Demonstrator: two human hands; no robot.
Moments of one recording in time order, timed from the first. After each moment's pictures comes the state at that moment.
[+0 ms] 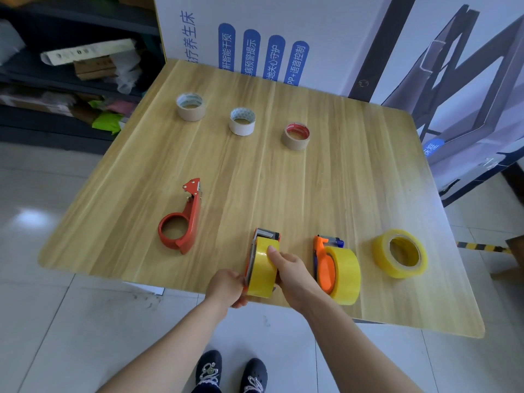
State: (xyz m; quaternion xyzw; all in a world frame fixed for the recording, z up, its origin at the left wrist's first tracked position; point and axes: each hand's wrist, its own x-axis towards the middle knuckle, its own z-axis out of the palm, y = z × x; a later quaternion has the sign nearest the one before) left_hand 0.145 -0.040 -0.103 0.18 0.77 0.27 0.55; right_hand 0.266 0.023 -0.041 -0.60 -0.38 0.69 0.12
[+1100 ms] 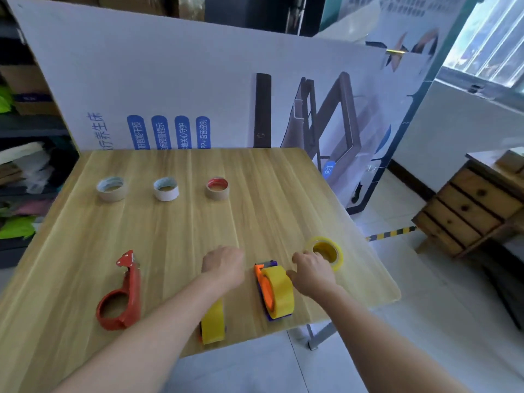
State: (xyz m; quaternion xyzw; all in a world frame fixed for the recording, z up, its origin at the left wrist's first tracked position) left_hand 0.207 0.059 0.023 0.73 0.67 -0.06 0.08; right_hand 0.401 0.059 0.025 -0.69 -0.71 0.12 -0.06
